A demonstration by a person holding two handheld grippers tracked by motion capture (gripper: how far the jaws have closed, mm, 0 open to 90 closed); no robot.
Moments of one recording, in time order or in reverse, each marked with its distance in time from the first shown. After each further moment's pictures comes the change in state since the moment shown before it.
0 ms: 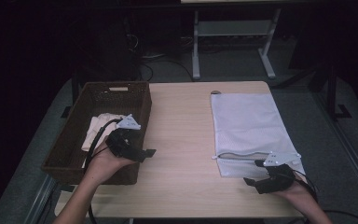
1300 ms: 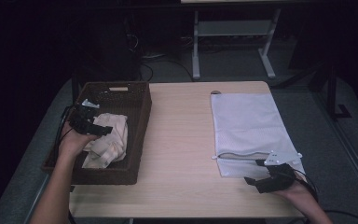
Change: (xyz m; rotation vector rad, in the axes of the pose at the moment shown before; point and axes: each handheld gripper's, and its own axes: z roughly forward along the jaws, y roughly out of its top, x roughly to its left) left arm 0.149 -0.054 -0.010 0.134 0.345 -0.258; right arm -0.002 0.001 -0.001 -0.003 -0.008 0.007
